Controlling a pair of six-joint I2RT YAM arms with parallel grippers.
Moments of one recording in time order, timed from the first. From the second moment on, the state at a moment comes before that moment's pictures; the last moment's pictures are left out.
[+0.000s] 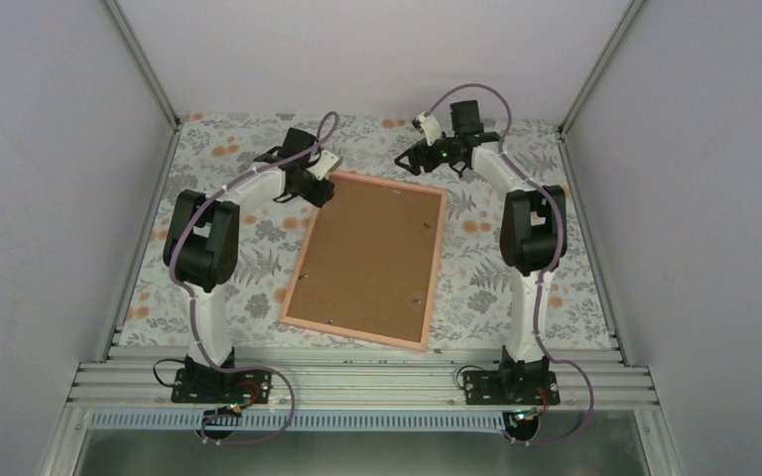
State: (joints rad) left arm -0.32 2.01 1.48 -0.49 0.18 0.24; right arm 0.22 2.17 1.80 -0.45 -0.66 -0.29
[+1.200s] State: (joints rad) left arm -0.47 2.06 1.41 -0.43 0.23 0.35; right arm 0.27 2.33 1.76 -0.45 -0.46 -0.52
